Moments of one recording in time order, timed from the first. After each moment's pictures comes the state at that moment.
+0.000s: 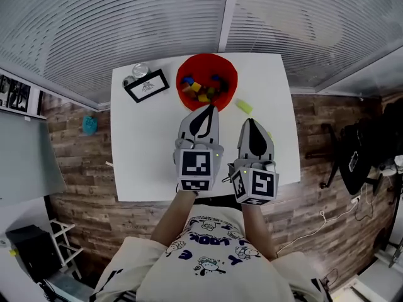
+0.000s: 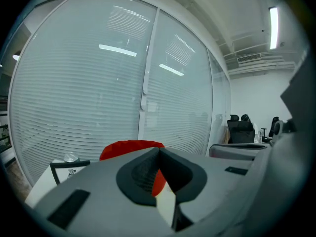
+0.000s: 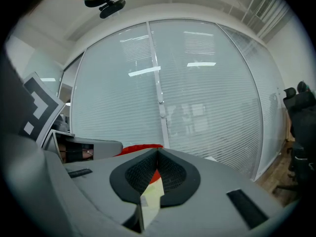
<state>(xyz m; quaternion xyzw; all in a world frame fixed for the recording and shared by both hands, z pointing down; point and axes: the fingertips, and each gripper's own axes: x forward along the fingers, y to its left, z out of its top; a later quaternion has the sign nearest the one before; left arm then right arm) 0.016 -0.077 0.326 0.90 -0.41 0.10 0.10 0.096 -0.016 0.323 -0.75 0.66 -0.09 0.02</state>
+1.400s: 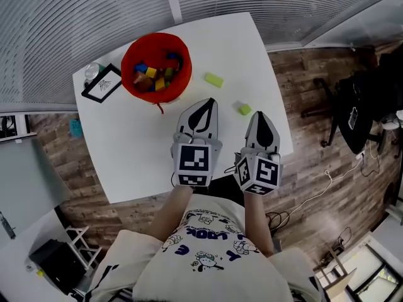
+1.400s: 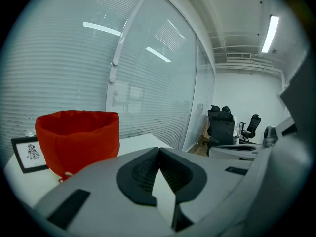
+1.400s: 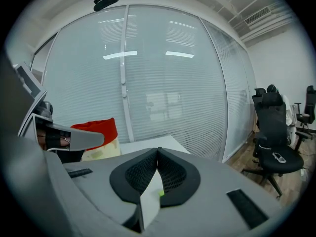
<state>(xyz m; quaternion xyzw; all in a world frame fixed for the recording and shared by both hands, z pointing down) 0.111 -0.022 0.395 0.93 -0.30 0.17 0.13 0.208 0.060 0.407 -0.83 0.54 -0.17 -0.03</state>
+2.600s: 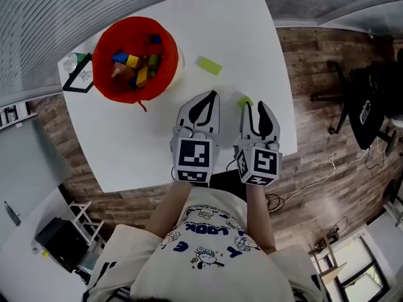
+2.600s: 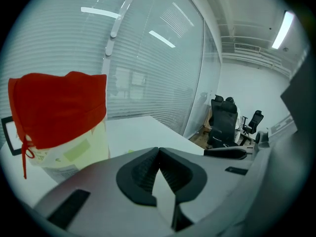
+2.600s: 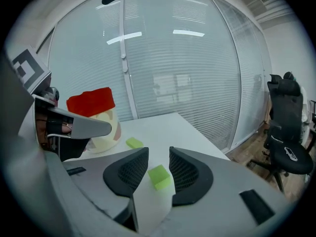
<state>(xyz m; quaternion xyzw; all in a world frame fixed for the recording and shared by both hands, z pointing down) 0.140 -0.020 0.462 0.91 -0.30 0.24 0.17 0.220 0.047 0.491 -0.77 0.58 -0.25 -0.08</state>
